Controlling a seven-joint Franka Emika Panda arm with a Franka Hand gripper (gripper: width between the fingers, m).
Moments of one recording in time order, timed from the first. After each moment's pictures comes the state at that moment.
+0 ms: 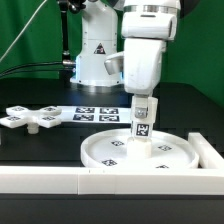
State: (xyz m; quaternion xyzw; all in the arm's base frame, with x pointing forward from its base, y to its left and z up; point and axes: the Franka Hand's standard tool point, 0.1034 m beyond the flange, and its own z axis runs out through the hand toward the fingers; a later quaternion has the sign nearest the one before) arm 0.559 0.045 0.075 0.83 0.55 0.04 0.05
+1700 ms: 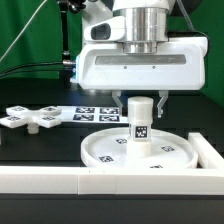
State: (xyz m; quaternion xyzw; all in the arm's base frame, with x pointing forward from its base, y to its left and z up) arm 0.557 0.038 0.071 0.99 -0.12 0.06 -0.03
